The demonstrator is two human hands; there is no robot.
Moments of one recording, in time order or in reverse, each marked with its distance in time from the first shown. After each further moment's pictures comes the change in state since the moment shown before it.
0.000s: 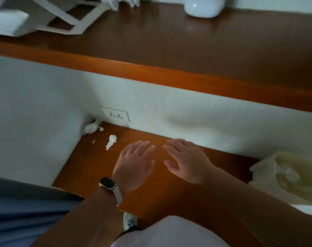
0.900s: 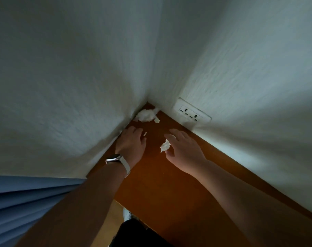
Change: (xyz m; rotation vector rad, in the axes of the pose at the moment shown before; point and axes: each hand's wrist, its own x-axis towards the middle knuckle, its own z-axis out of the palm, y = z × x) left_hand -0.009 -0.281 0.104 -0.222 0.032 -0.683; right_hand 0.255 -0.108 0.157 -0.070 -0.207 -0.021
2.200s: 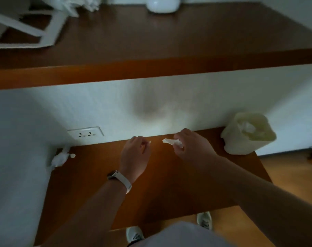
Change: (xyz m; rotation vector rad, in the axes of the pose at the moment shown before) left_hand -0.125 0.264 -0.022 -0.335 -0.139 0.659; right_hand -0.312 0.088 -0.096 0.231 0.426 0.660
